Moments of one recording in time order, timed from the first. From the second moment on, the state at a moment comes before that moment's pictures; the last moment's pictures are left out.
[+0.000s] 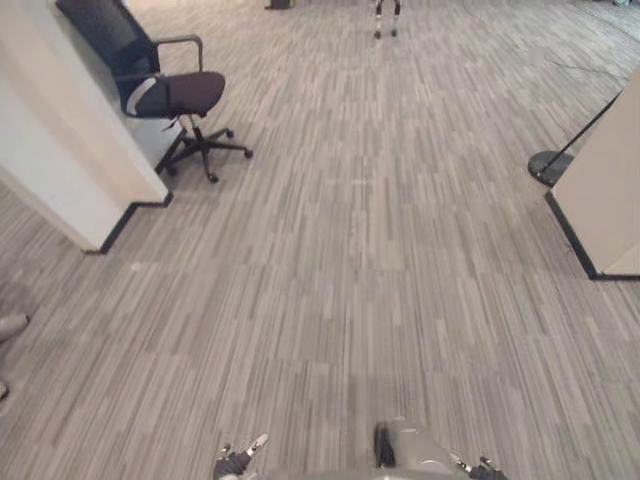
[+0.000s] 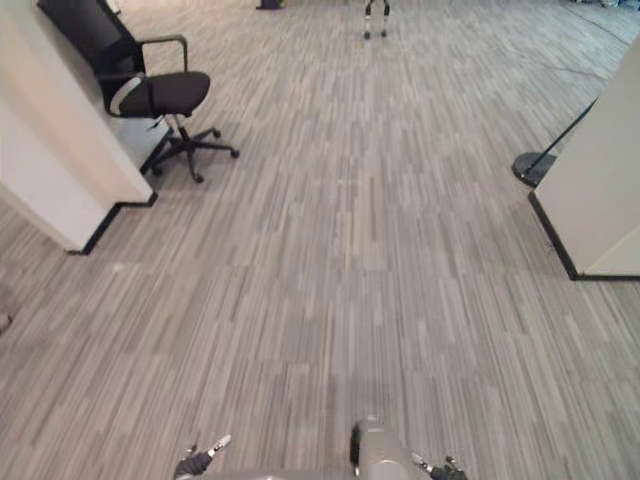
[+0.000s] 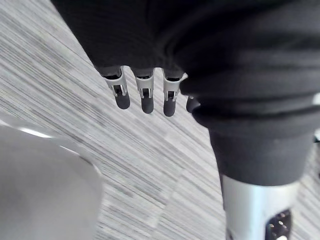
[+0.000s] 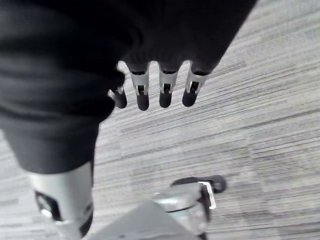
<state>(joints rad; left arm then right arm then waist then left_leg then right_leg) 0.14 -0.03 0.48 1.05 0.01 -0.12 0.13 0.17 -0.08 -0.36 1.08 -0.03 -0.07 -0.05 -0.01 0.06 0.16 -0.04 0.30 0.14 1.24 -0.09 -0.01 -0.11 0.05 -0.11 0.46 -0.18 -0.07</state>
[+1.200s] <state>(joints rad) 0.18 -0.04 0.55 1.10 0.01 -0.10 0.12 0.18 -0.09 -0.35 1.09 -0.03 -0.07 -0.04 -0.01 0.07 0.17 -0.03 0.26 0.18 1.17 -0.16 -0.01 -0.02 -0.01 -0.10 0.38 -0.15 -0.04</state>
